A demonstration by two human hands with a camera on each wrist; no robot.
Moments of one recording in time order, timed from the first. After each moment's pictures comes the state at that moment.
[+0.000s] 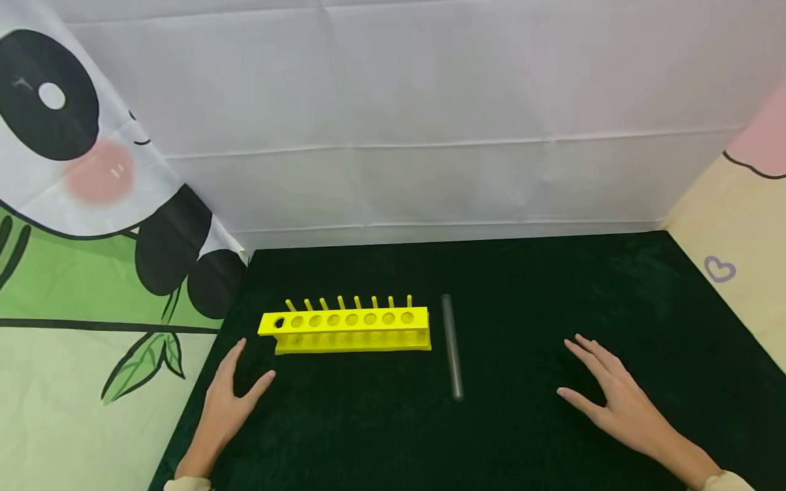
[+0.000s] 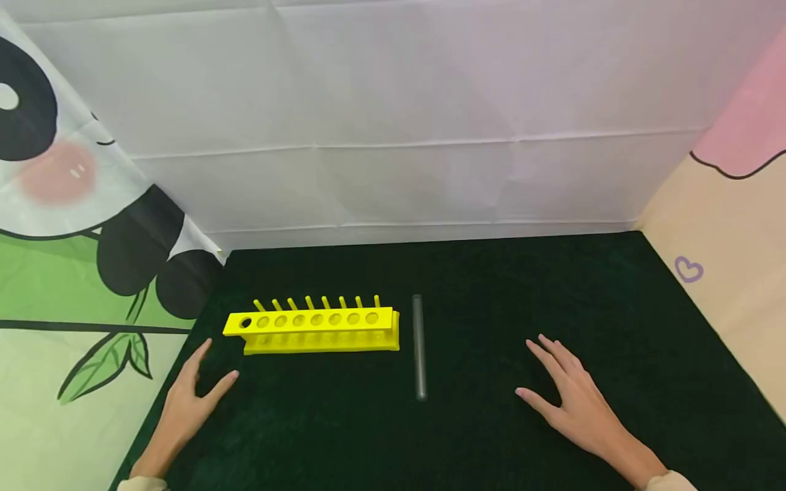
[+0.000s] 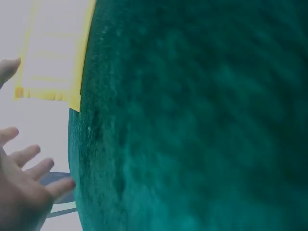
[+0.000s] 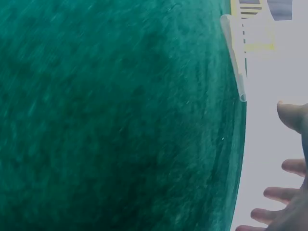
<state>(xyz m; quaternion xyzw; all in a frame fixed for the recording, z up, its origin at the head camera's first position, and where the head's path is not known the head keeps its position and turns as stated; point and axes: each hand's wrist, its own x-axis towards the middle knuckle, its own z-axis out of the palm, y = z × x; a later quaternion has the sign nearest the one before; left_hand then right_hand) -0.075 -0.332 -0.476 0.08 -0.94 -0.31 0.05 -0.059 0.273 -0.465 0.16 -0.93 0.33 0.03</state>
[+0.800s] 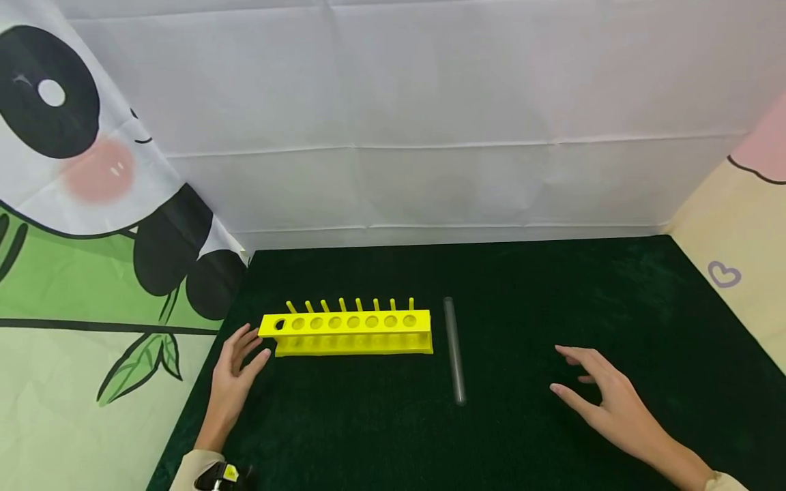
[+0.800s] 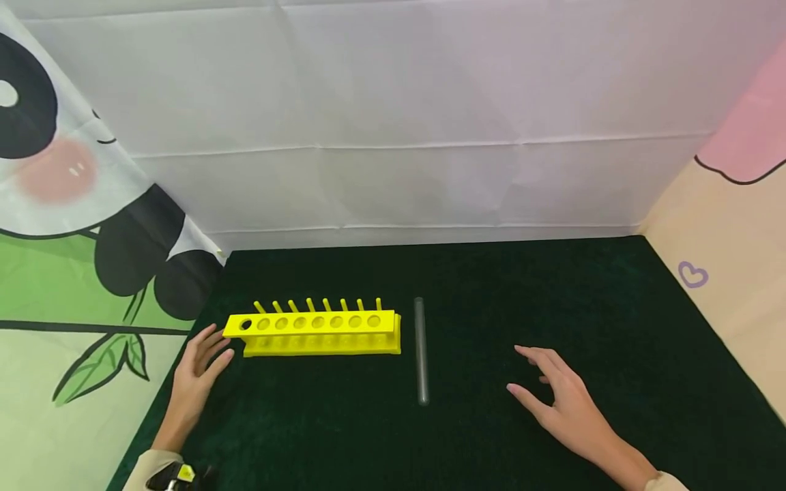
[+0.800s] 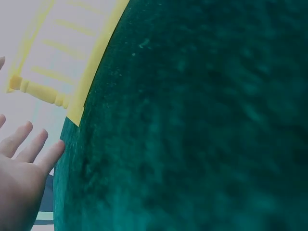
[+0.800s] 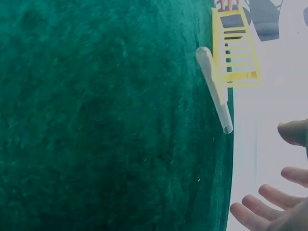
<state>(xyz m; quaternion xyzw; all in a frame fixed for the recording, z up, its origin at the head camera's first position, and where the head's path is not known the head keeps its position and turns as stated) -0.103 -0.327 -0.478 0.07 -0.86 -0.51 0.08 -0.067 0.248 -0.452 0.19 -0.91 0.36 0.09</state>
